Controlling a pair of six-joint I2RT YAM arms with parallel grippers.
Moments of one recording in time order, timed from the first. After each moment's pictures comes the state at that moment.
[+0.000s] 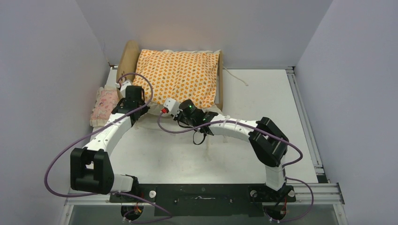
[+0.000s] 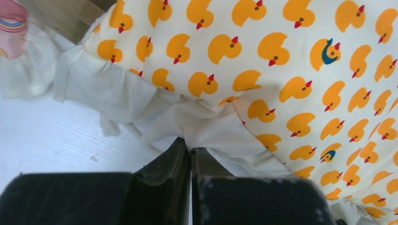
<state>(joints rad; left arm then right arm) -0.16 1.38 0.96 -0.34 -0.29 -0.65 0.95 1.91 1.33 0.03 0.22 -0.43</state>
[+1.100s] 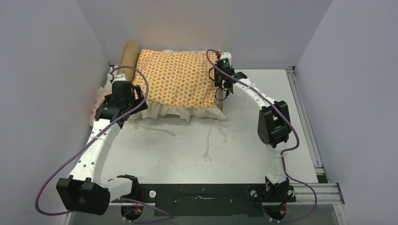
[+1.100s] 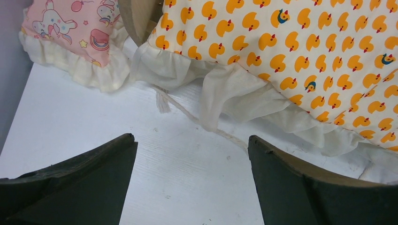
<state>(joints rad) -0.16 1.18 1.16 -0.74 -0.33 -0.41 0.45 2.09 1.83 -0.42 0.33 0.19</state>
